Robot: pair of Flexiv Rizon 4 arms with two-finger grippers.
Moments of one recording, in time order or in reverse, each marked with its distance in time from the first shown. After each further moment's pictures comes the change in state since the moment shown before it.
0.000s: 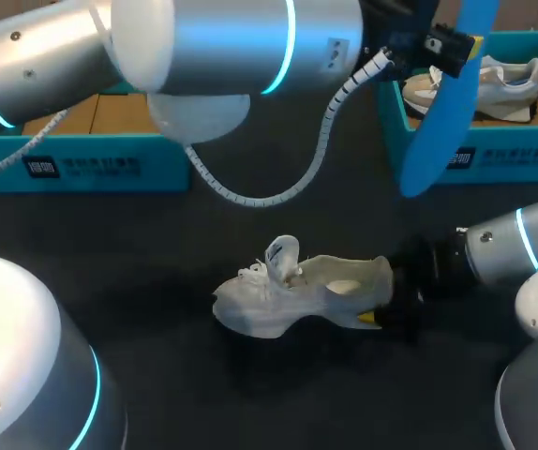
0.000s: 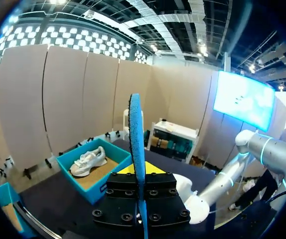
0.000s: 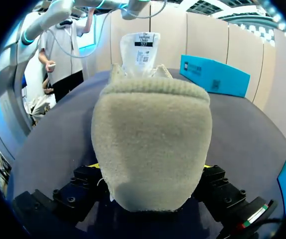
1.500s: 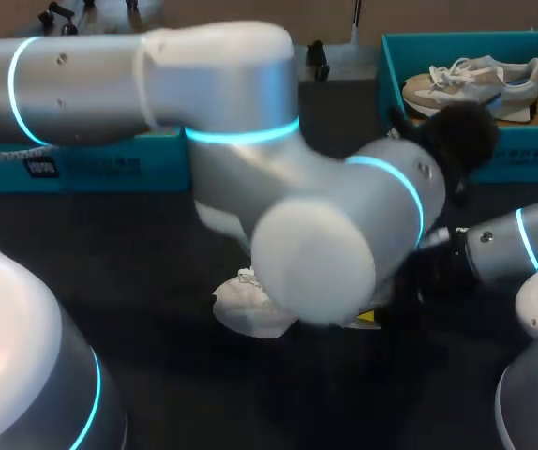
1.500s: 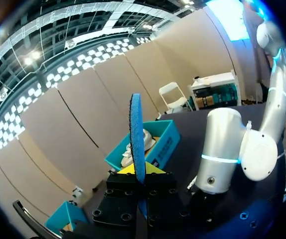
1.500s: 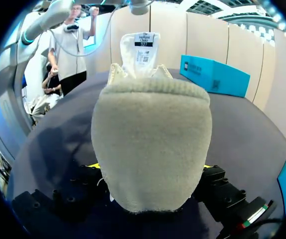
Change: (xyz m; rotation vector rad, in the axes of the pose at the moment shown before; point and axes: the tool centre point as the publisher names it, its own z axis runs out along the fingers) left arm -0.007 0.103 0.026 -0.140 -0.488 0.495; right arm 0.000 0.000 0.000 0.000 0.000 0.000
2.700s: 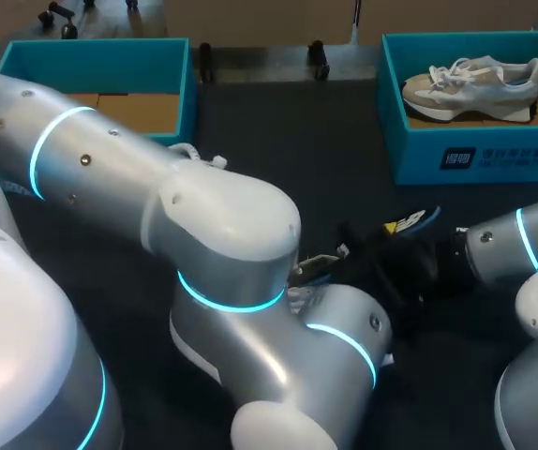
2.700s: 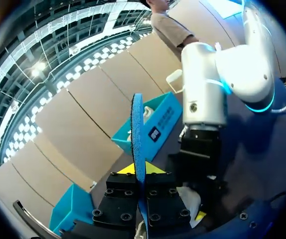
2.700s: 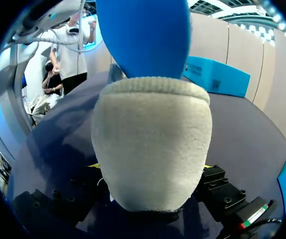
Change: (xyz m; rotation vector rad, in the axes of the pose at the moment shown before) left arm 0.054 0.135 -0.021 -0.013 -0.169 0.108; right arm 0.000 0.000 0.000 0.000 0.000 0.000
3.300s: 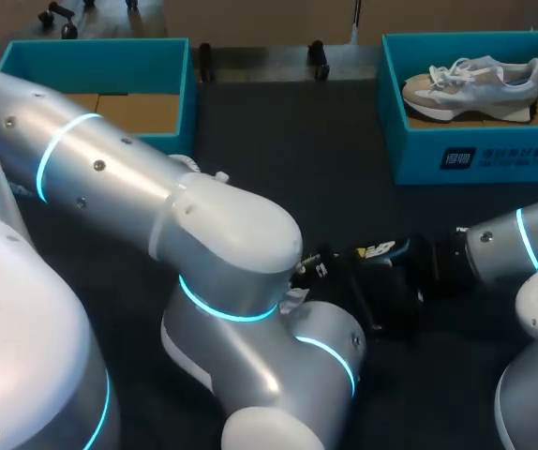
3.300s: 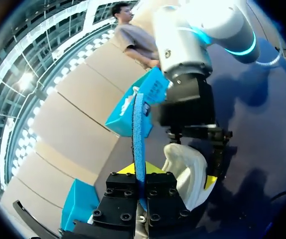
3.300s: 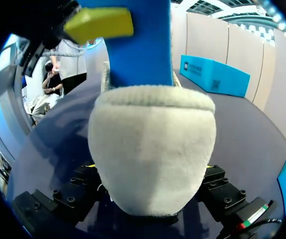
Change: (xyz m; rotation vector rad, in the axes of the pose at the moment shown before) left arm 0.012 0.071 0.004 -0.115 0.016 0.160; right arm 0.000 0.000 0.000 0.000 0.000 0.000
